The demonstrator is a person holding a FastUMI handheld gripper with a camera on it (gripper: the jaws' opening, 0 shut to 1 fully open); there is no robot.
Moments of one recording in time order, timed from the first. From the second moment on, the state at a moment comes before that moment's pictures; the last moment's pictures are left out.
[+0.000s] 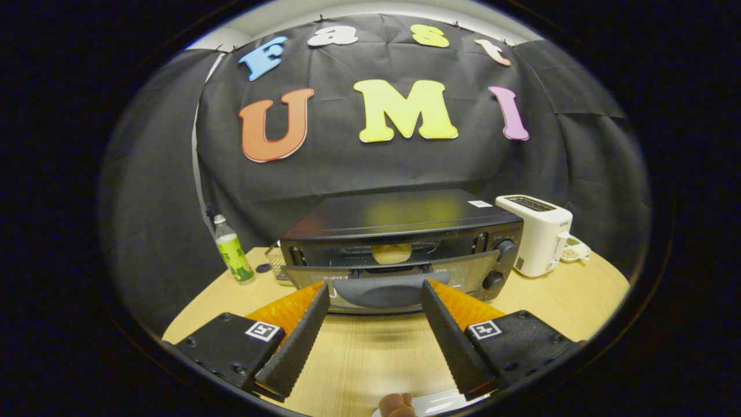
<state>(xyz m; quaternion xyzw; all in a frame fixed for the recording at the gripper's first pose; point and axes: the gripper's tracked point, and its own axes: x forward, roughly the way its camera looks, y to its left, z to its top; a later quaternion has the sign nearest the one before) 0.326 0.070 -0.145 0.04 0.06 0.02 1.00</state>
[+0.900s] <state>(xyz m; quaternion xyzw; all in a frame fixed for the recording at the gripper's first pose) 0.137 0.053 -0.018 0.00 -0.04 -0.01 1.00</state>
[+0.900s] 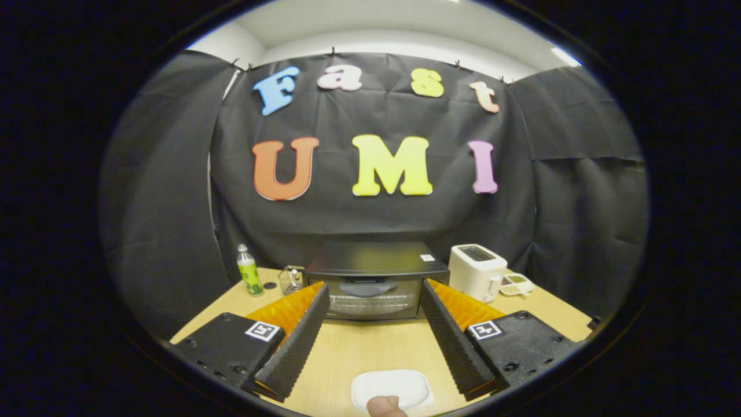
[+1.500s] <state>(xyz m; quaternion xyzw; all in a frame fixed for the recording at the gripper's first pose) -0.032 0.051 -0.003 -0.04 -0.08 0.01 1.00</state>
